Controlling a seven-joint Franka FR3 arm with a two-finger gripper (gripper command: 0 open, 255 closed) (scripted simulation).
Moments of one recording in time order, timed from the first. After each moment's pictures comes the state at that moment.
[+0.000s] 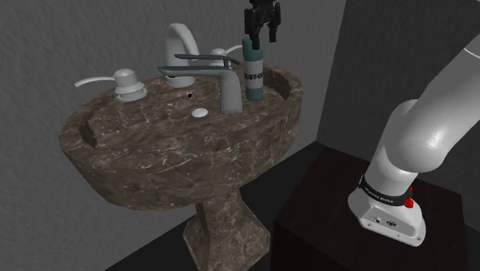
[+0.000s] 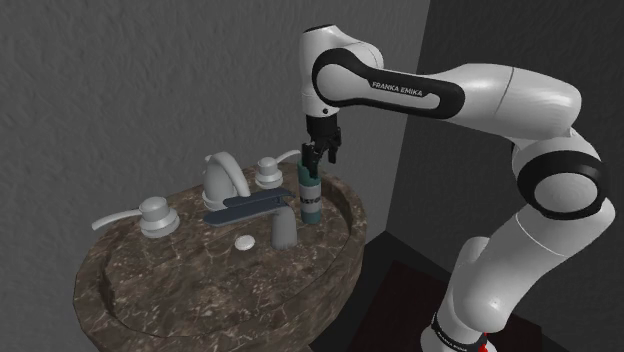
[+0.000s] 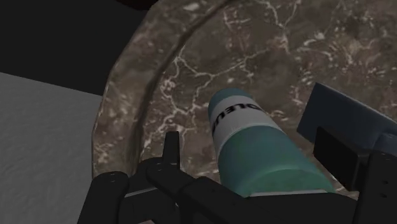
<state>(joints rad) 0.05 -0.29 0.04 -1.75 -0.02 1.41 0.10</state>
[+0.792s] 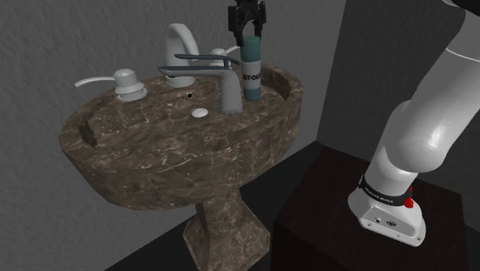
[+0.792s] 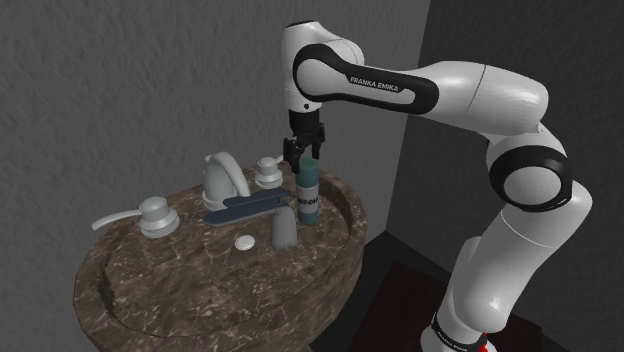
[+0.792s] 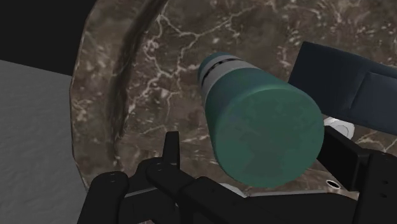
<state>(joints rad) 0.06 -0.16 0.05 -1.60 -0.01 1.43 0.12</state>
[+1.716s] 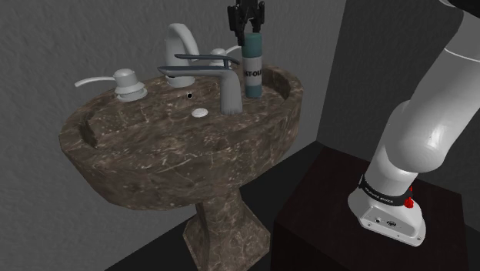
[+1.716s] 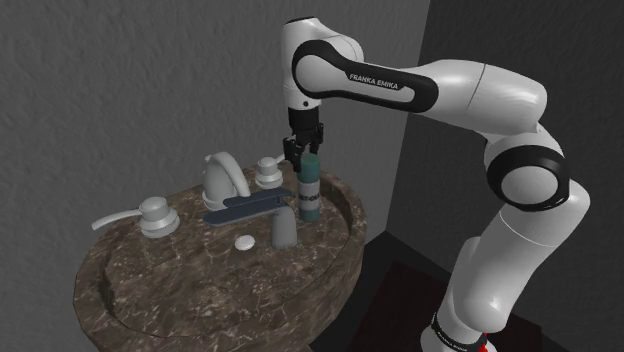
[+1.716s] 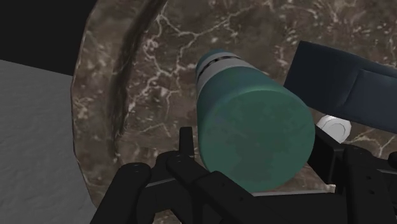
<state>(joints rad) 0.06 -0.15 0.05 -1.57 -0.01 1.41 0.13</state>
